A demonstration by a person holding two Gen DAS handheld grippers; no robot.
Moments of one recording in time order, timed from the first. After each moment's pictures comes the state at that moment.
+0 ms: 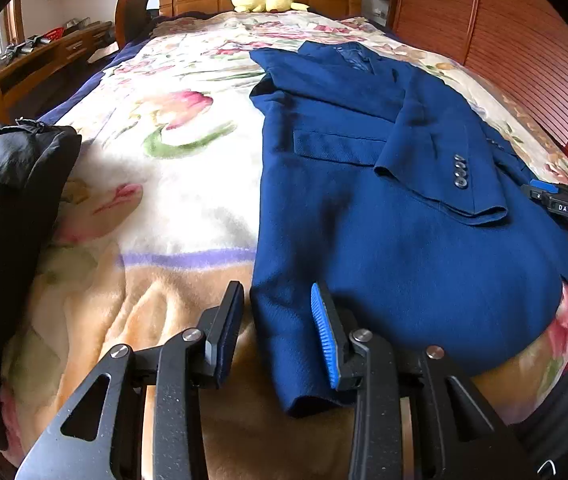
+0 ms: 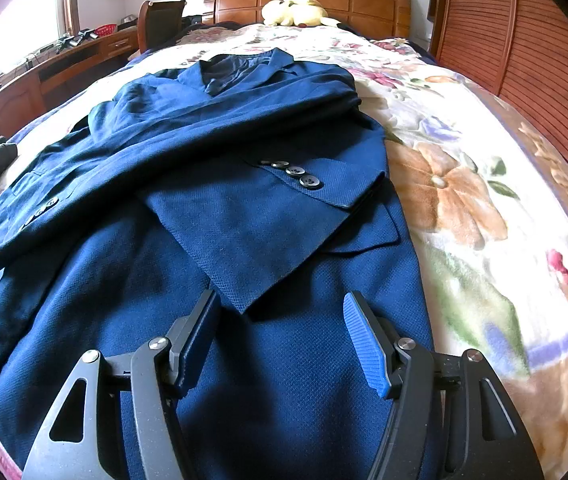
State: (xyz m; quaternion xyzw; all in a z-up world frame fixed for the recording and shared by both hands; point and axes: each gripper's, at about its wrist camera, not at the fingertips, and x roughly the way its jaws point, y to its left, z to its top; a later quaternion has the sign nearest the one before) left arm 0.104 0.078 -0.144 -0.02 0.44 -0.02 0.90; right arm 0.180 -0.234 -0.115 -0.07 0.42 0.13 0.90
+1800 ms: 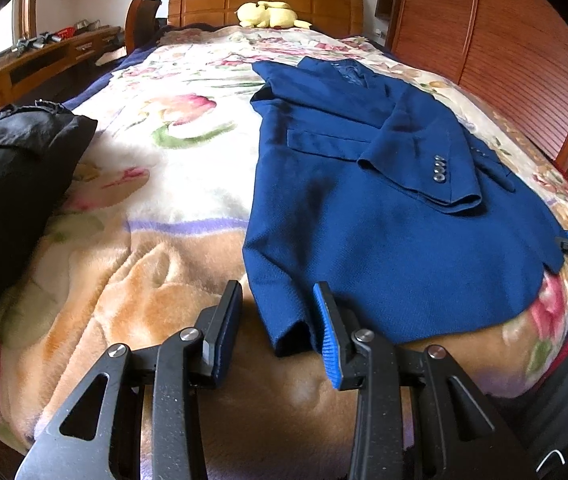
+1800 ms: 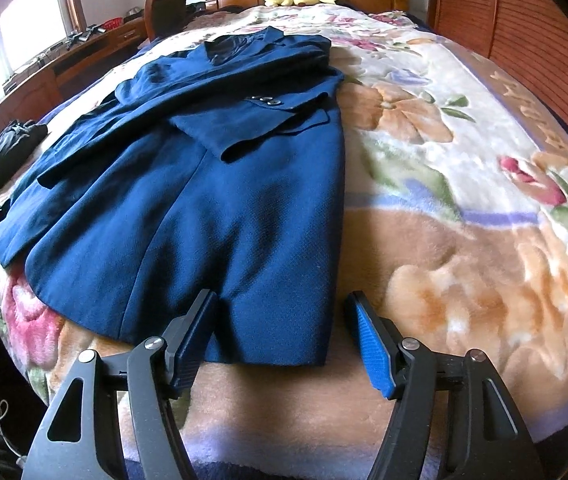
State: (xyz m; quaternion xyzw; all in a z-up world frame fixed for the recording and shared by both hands) left arm 0.068 0.078 -0.145 -0.05 0.41 -0.02 0.91; right arm 0.092 -0.309 -0.095 -0.05 0.46 0.16 0.87
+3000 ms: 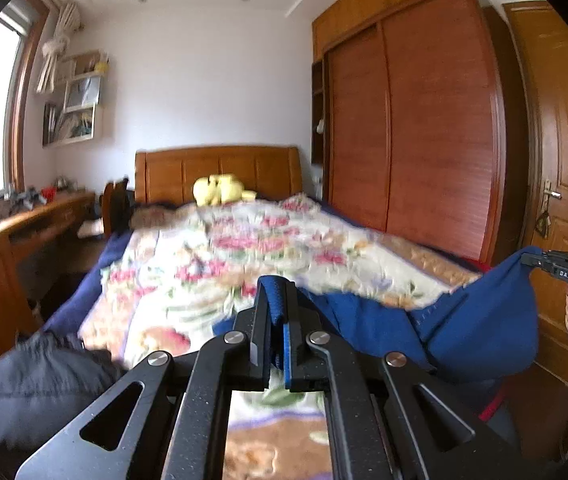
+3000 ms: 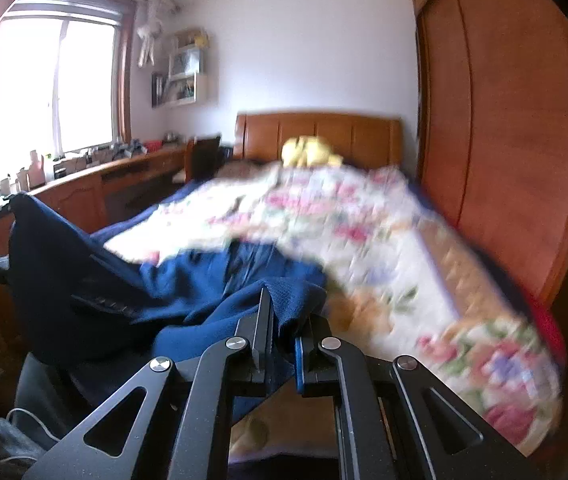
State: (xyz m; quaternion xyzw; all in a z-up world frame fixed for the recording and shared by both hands) left arm -0.021 0.042 0.124 0.00 0.13 -0.09 0.99; right arm -0.079 -0.356 0.137 -0.04 0.18 0.17 0.97
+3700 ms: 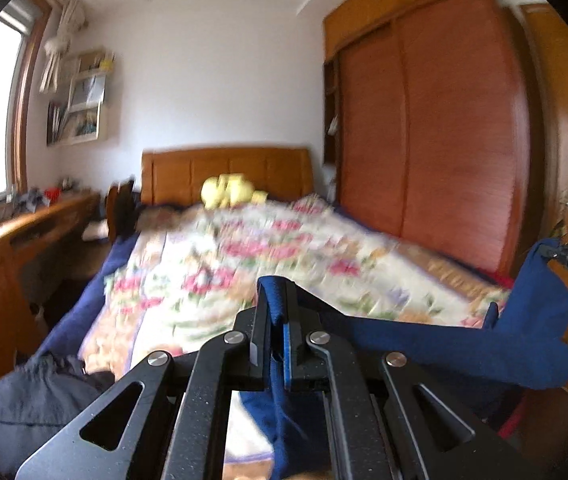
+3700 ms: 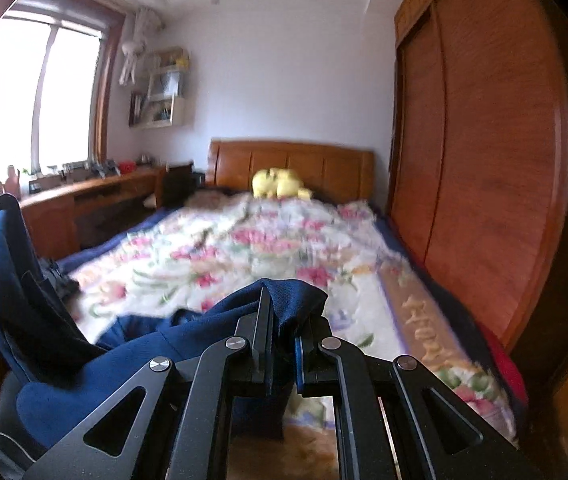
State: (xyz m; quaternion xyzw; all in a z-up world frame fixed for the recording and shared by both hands) left arm 0.068 0.059 0.105 0.00 0.16 -0.06 0.99; right arm -0.051 -0.360 0.146 -0.07 0.18 0.13 0.97
